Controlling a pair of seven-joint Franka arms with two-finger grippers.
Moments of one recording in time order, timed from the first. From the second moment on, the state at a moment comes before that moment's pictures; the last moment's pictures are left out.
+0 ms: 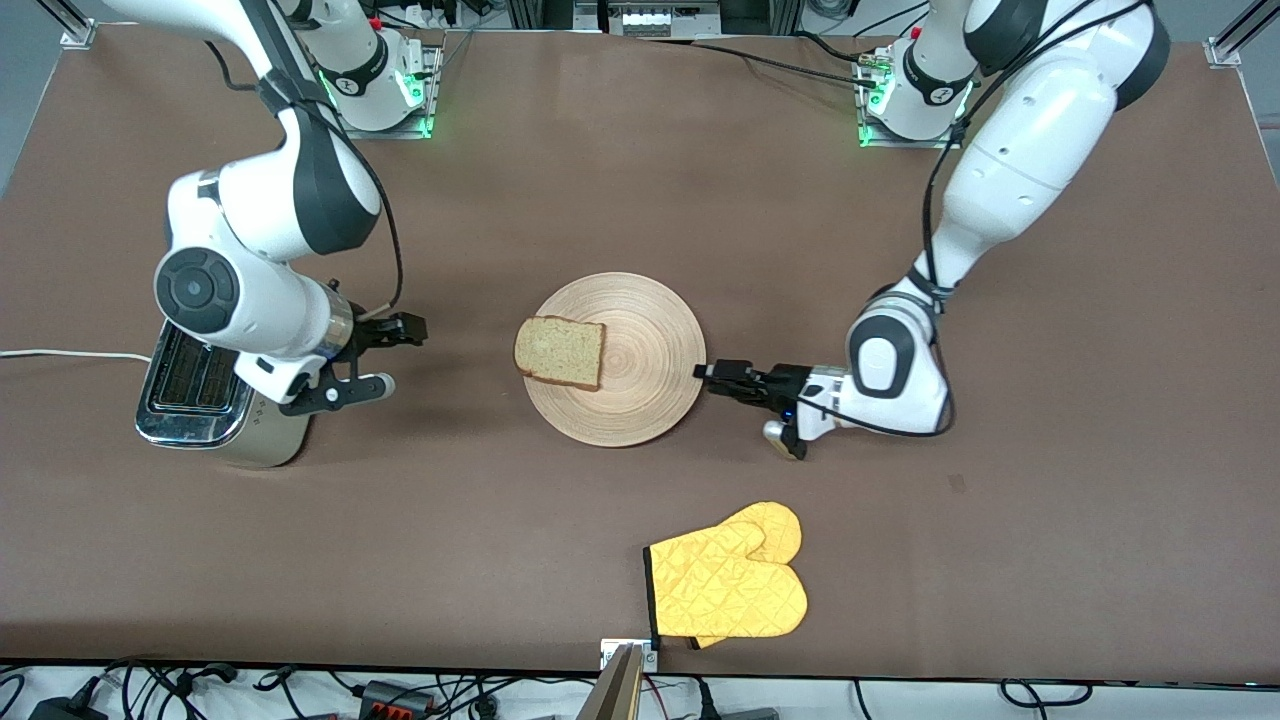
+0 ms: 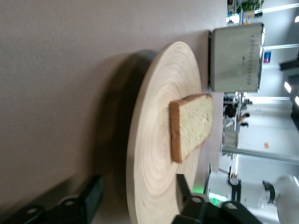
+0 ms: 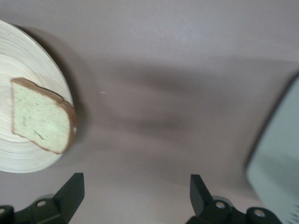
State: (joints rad) left arm -0.03 0.88 -0.32 -1.59 -1.03 2.05 0.74; right arm 0.24 0.40 0.03 -1.65 0.12 1.87 0.04
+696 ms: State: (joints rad) left arm 0.13 0.65 -0.29 -1.54 -0.04 1.73 0.55; right arm 0.25 0.57 0.03 -1.72 0.46 1.95 -0.06
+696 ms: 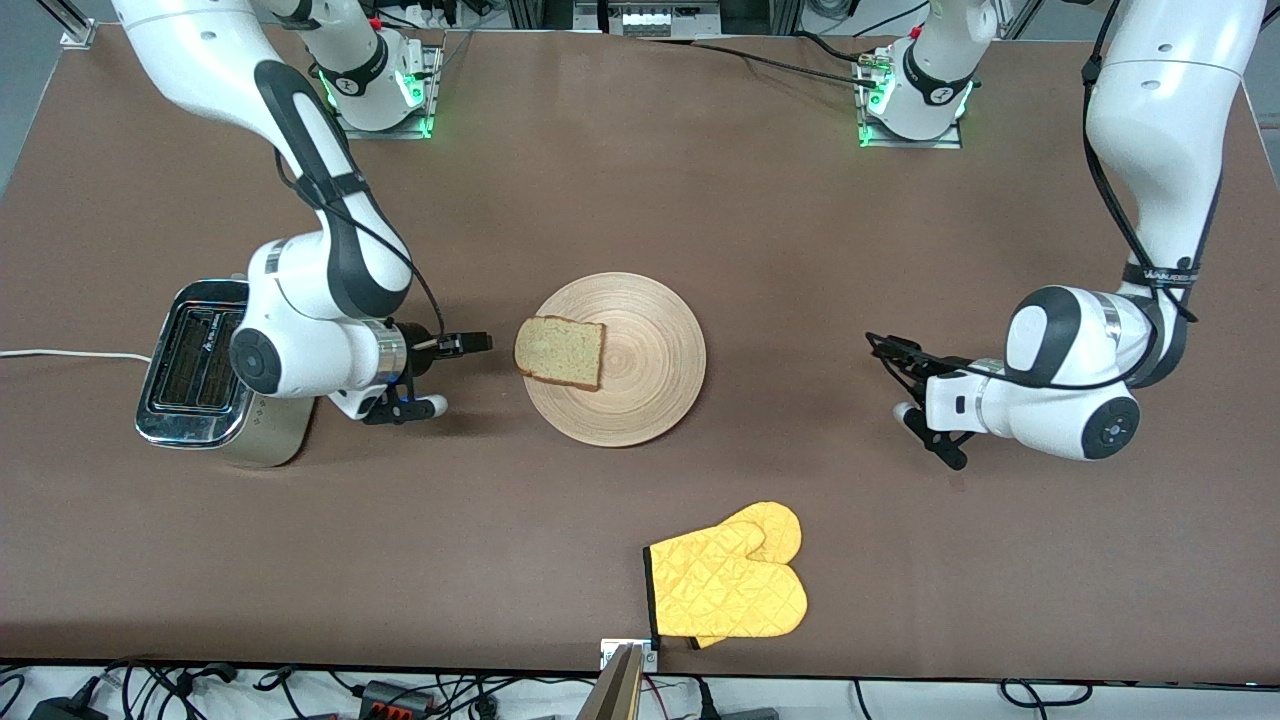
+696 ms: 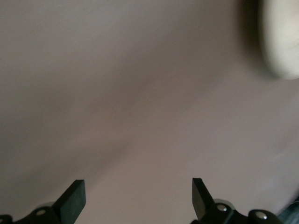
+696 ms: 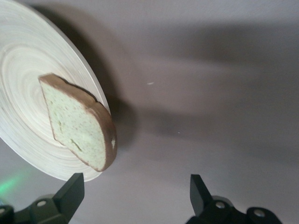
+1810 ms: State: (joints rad) left arm 0.11 0.59 -0.31 -1.07 0.38 1.31 0.24; right arm 0.32 0.64 0.04 -1.72 0.59 2.00 -0.09
